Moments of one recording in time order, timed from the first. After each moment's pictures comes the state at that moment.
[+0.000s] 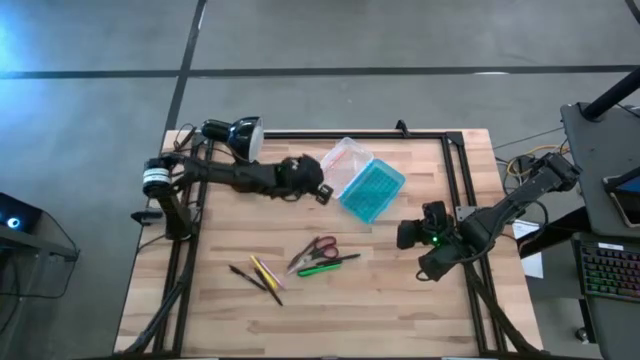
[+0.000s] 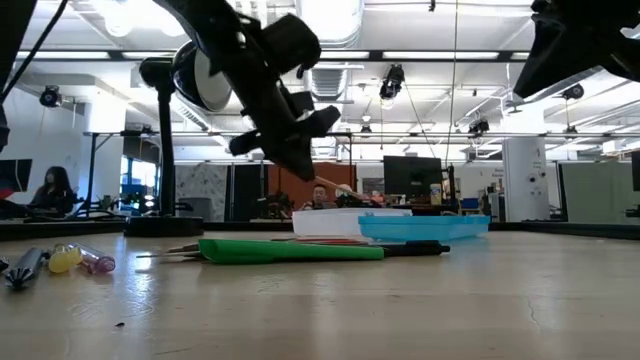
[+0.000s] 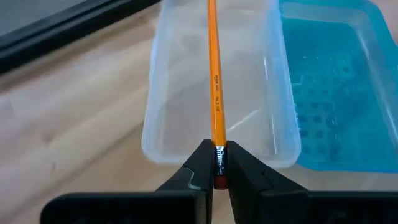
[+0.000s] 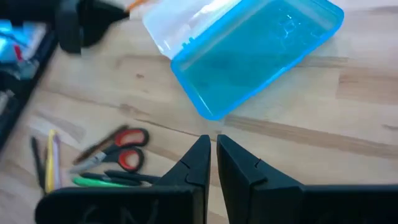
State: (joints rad) left arm 0.20 1.73 1.16 -0.26 -0.38 -0.58; right arm 0.61 1.21 0.93 -1.07 0.78 1.92
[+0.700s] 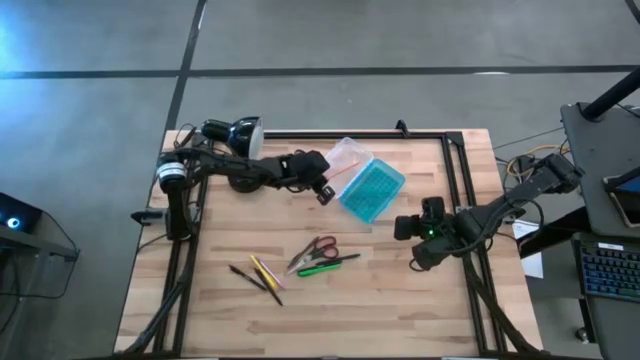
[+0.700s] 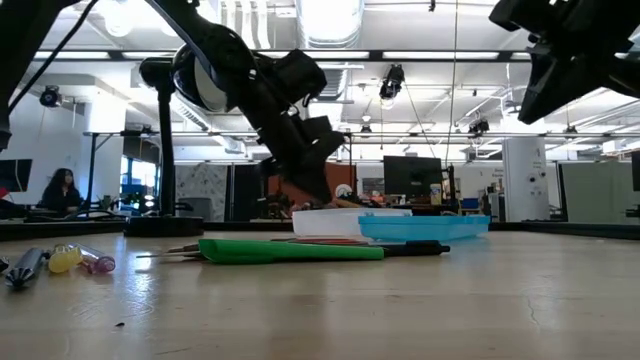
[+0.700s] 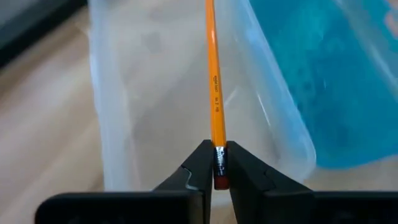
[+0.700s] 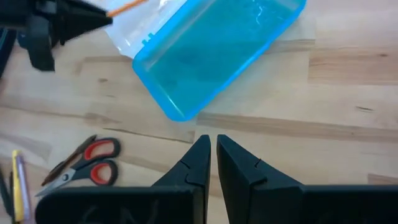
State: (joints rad) left arm 0.30 1.84 1.16 -0.10 -0.16 -0.28; right arm 0.51 1.20 0.87 -1.06 0.69 1.99
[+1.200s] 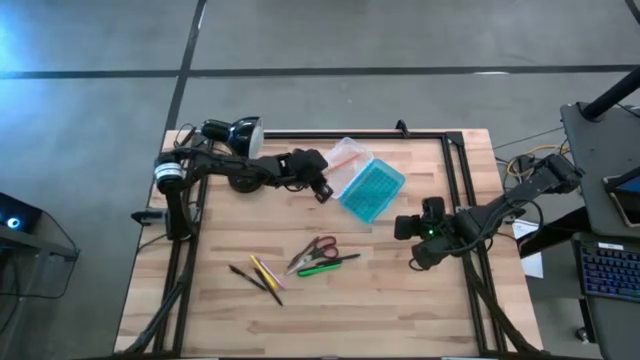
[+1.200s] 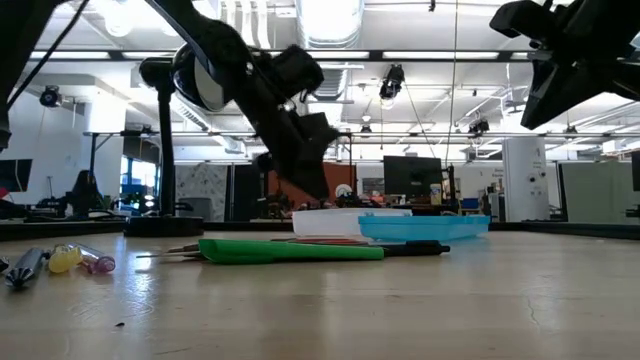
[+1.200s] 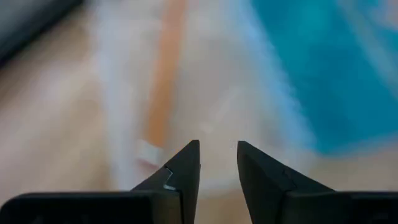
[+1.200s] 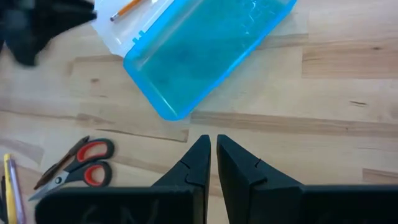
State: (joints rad) left arm 0.29 1.79 1.16 -0.17 -0.14 -0.28; right arm 0.51 1.20 0.85 -1.06 0.68 2.01
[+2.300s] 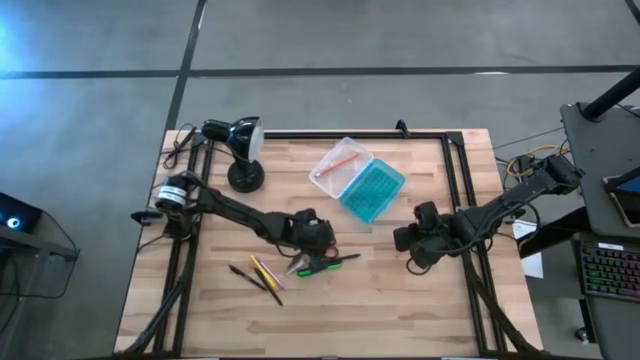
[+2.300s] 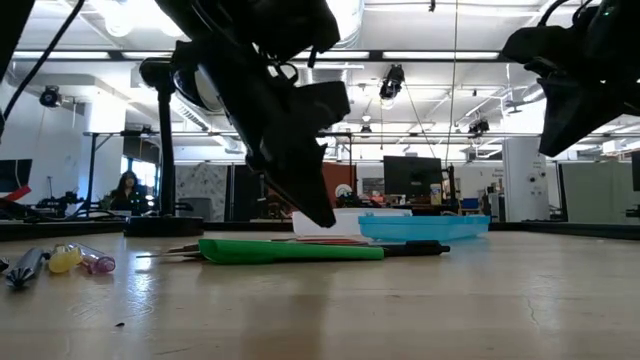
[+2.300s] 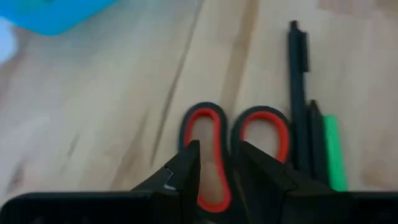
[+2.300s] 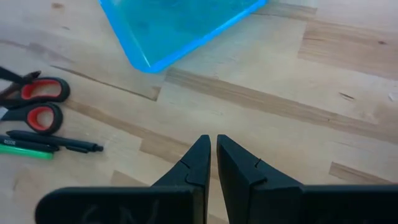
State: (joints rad) left arm -0.17 1.88 1.16 -0.24 -0.24 -0.36; right arm 0.49 1.20 0.78 -0.98 0.52 1.75
